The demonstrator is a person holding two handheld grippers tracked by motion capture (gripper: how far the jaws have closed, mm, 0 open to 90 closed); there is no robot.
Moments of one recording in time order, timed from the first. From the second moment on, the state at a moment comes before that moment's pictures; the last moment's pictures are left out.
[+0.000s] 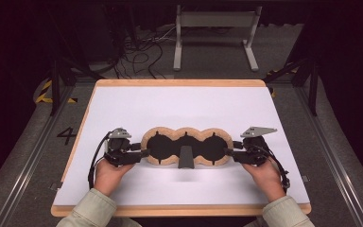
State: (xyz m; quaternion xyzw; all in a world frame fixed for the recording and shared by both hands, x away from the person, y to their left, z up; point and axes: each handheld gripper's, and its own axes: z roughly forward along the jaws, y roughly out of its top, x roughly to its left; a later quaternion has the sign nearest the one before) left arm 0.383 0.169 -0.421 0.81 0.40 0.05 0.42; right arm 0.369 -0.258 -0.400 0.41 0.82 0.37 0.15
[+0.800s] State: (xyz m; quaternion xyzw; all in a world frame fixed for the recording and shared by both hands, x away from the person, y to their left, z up) left arm 0.351 0.185 -0.421 0.84 0.35 0.01 0.41; right arm 0.332 -0.270 -0.382 0.35 0.86 0.36 0.09
